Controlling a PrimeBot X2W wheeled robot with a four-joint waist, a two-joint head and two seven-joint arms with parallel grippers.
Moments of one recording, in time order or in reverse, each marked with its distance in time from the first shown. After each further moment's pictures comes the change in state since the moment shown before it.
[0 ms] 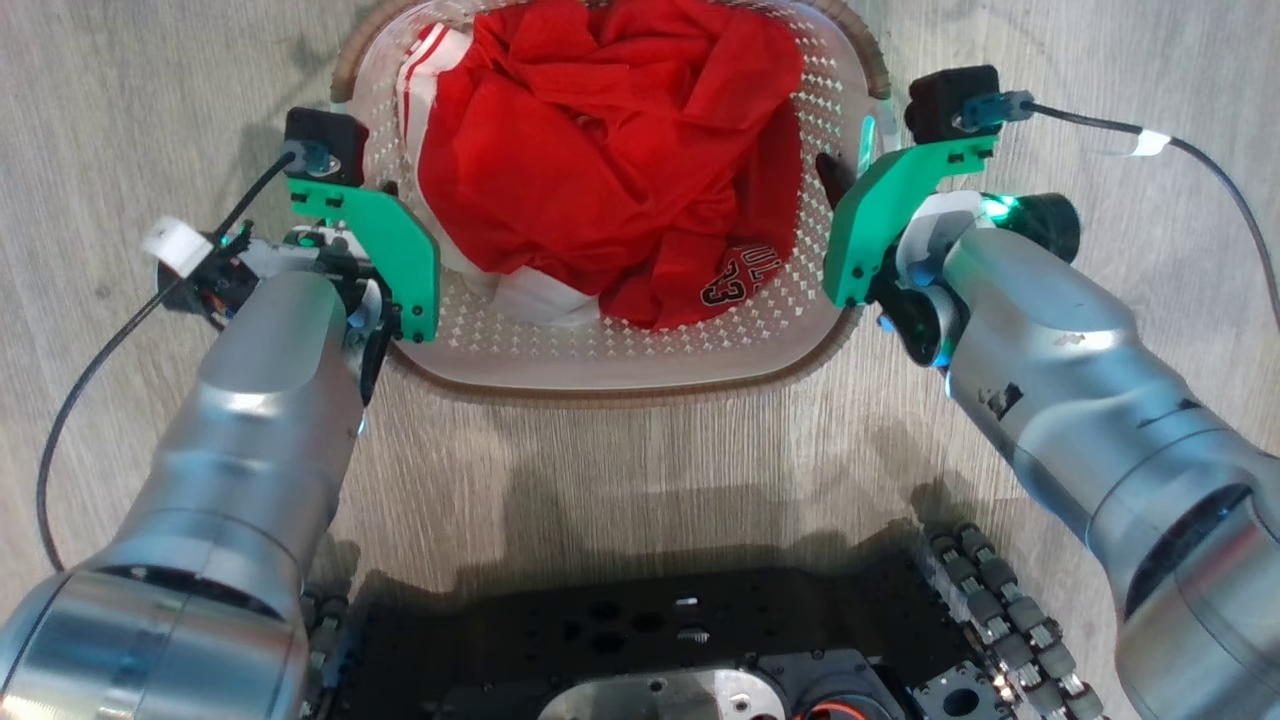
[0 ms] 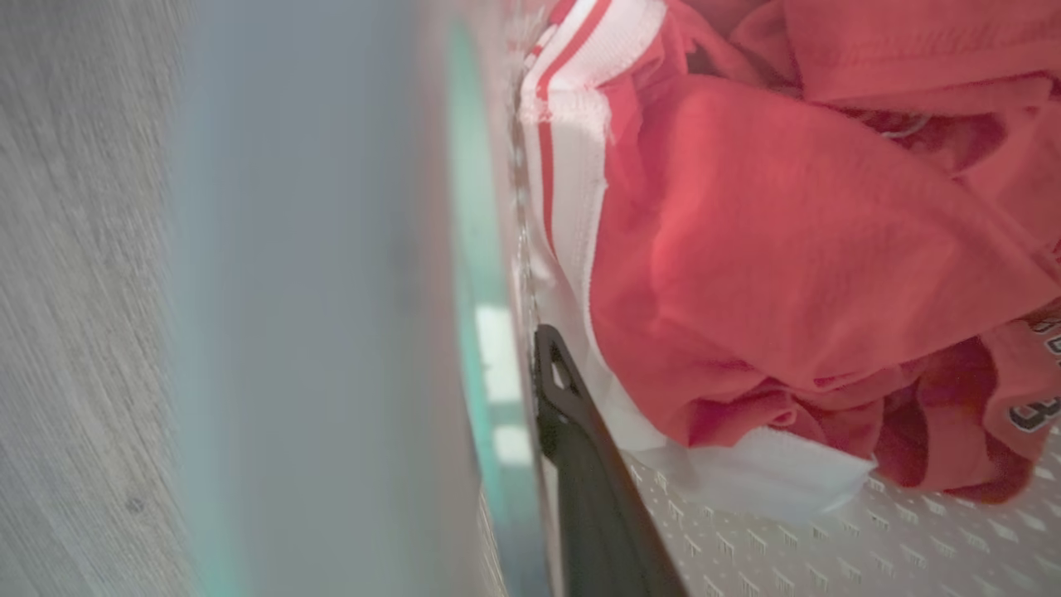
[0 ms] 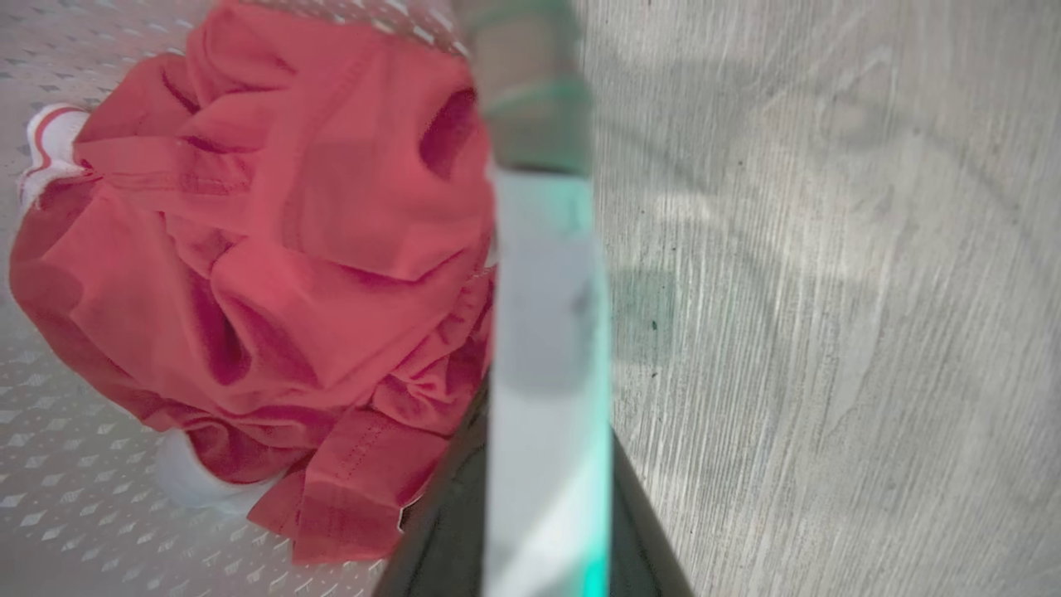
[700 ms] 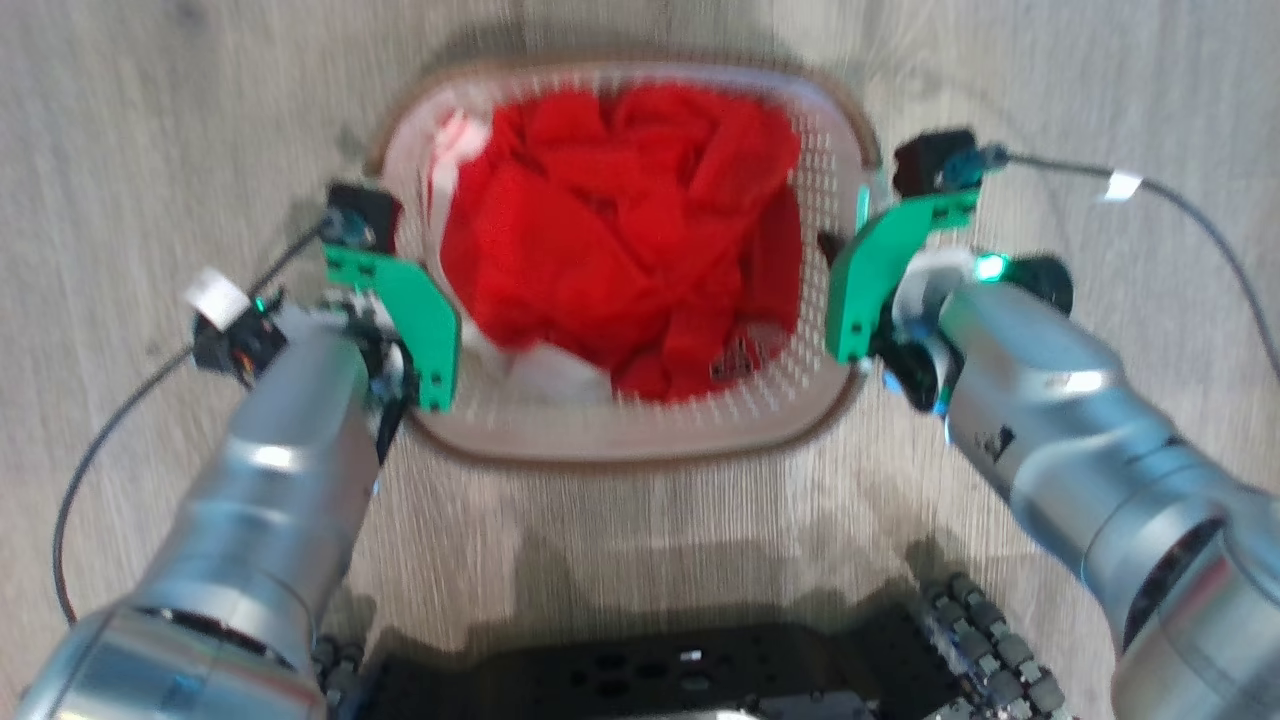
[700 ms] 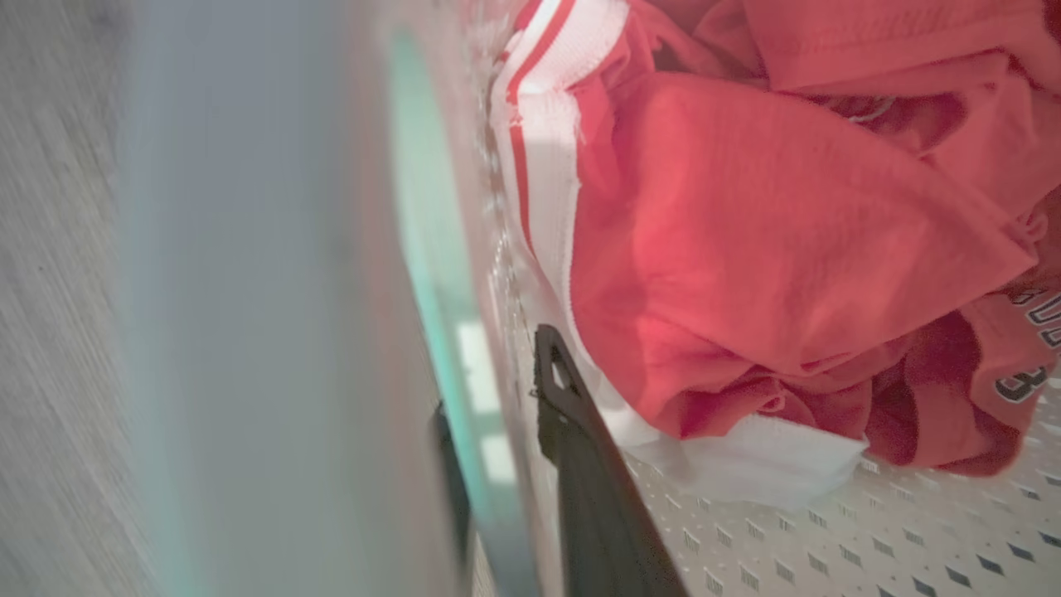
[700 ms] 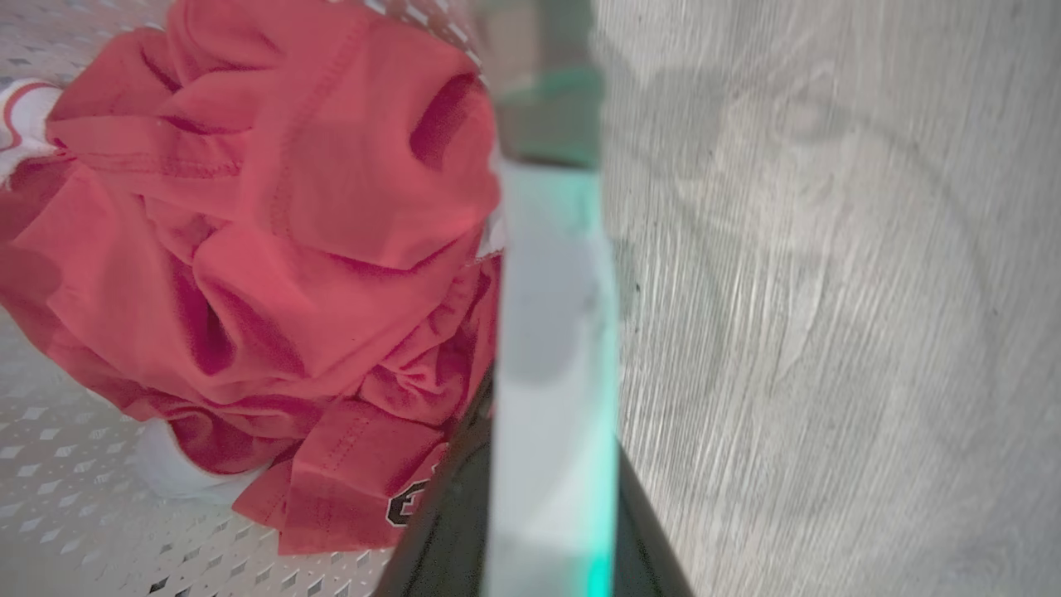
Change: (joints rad) left arm 0.085 0.000 -0.110 -0.002 -0.072 -0.047 0.031; right arm 0.053 0.000 0.083 0.031 0.059 0.000 0.076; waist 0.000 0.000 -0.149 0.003
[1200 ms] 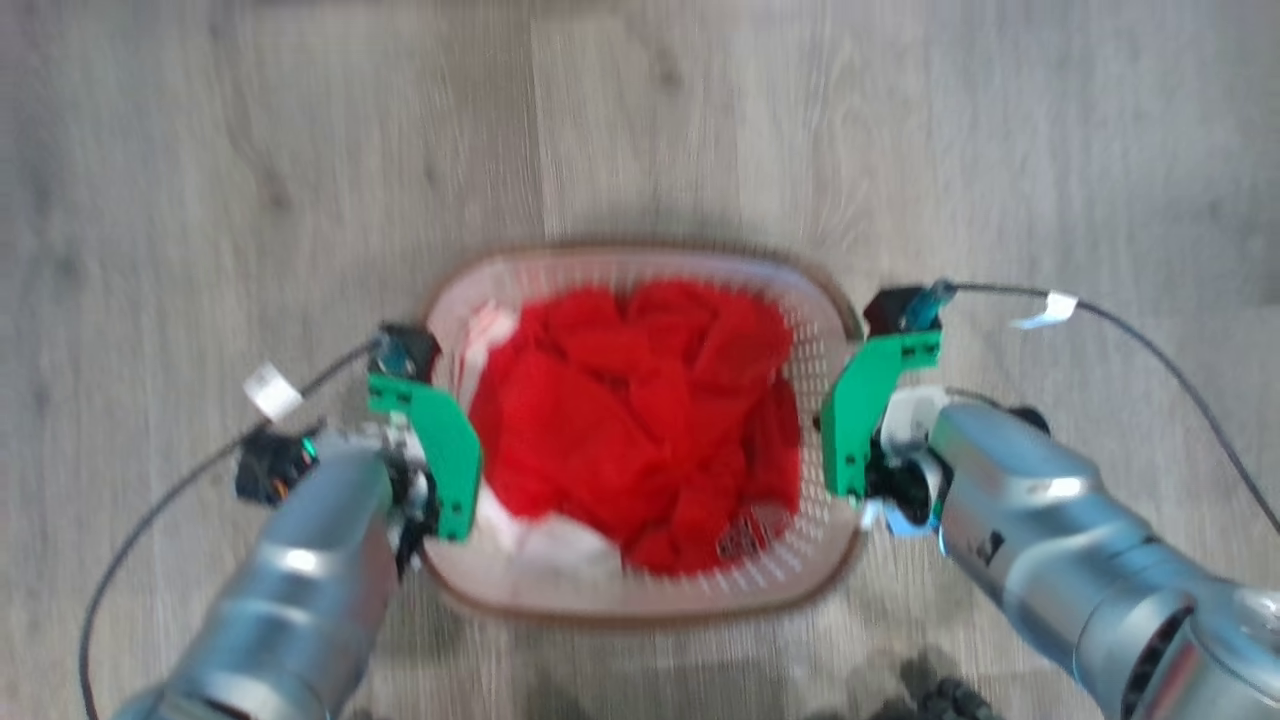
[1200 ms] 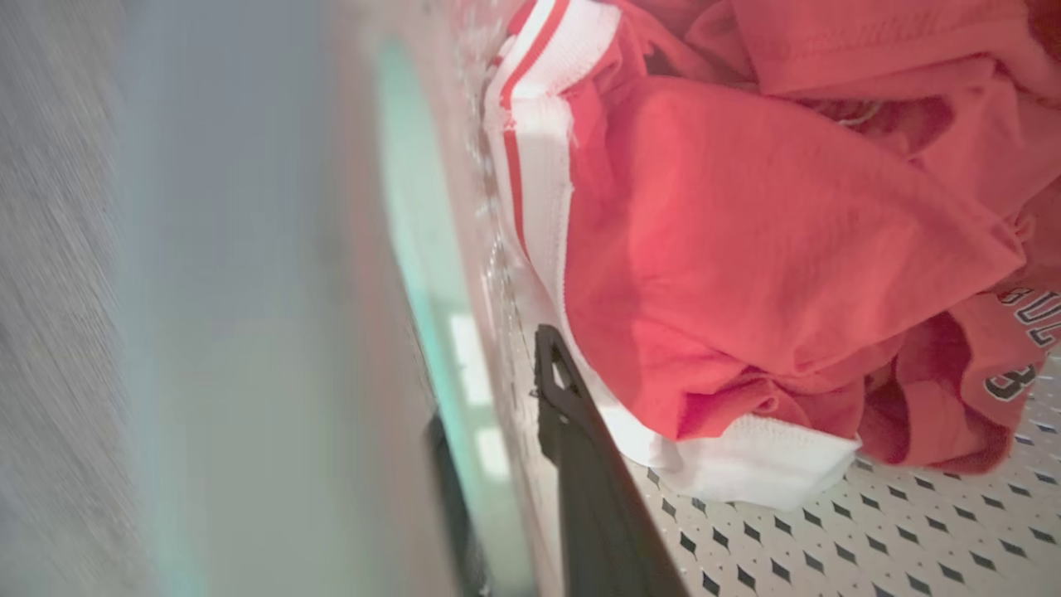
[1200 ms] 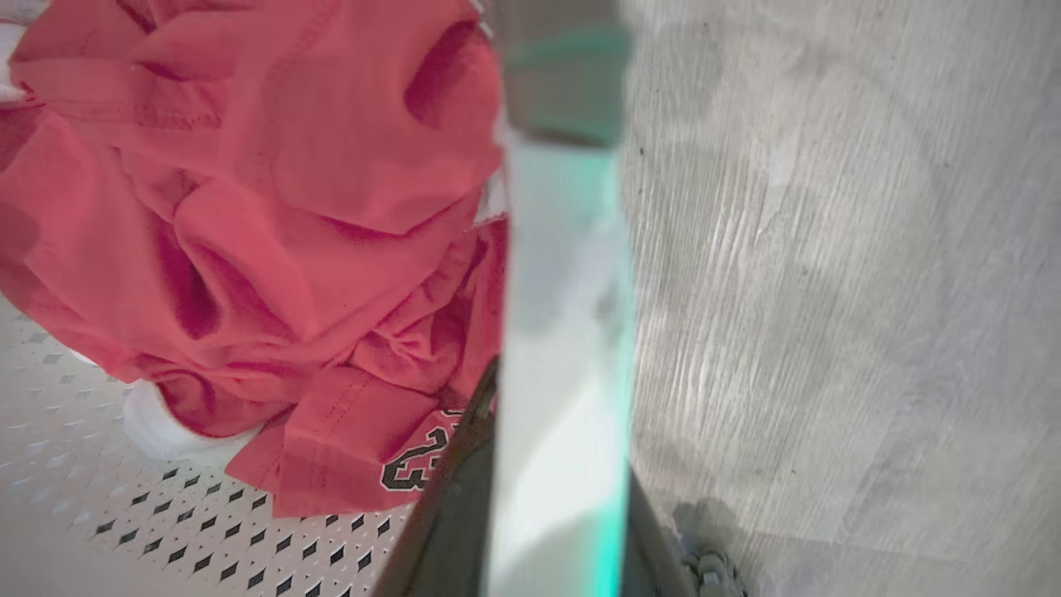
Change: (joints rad) left arm 0.150 0.001 -0.114 -0.006 -0.099 -0.035 0.133; right arm 0.155 -0.002 0.055 -0.012 0.070 0.000 0.215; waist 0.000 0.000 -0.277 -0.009
